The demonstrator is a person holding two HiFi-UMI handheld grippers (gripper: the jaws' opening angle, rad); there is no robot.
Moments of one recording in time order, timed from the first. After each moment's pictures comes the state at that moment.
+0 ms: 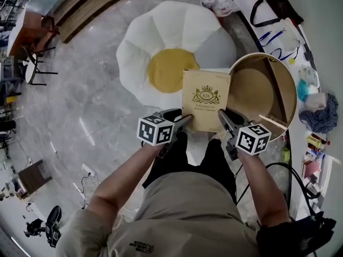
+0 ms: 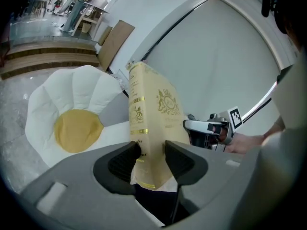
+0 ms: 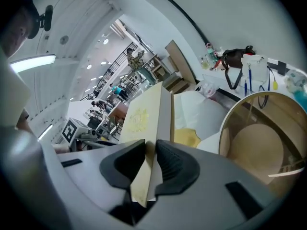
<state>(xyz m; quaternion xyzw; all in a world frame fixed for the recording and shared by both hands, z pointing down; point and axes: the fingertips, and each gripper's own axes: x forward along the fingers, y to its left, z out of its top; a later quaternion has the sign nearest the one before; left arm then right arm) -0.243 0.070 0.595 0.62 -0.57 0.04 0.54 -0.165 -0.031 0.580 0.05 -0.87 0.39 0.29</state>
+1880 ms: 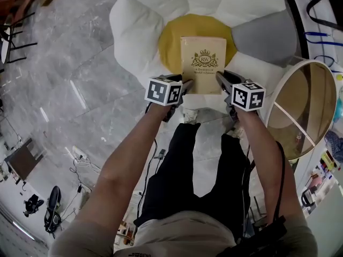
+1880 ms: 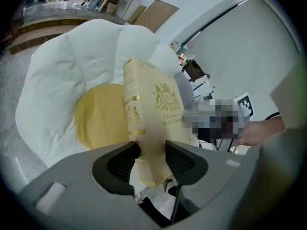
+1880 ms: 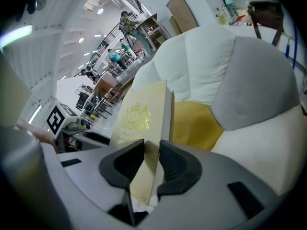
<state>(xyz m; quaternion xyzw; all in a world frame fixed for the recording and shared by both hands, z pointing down) -0.455 0.106 0.966 0.54 -0.58 0.07 0.61 -0.403 -0.004 0.963 0.01 -0.84 0.35 0.42</state>
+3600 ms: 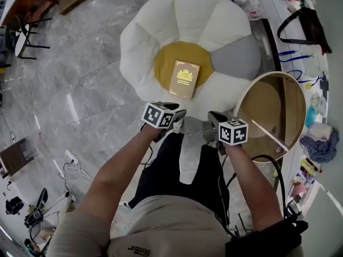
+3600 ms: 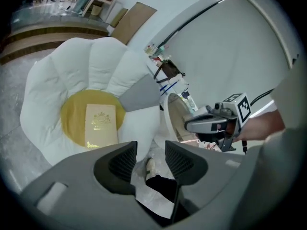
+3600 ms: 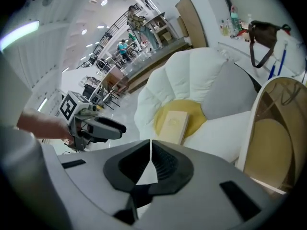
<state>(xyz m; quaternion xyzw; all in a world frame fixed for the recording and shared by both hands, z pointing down) -0.356 0.114 0.812 0.60 -0.54 0.06 0.59 -0.281 0.031 0.798 -0.02 -0.82 0.33 0.46</state>
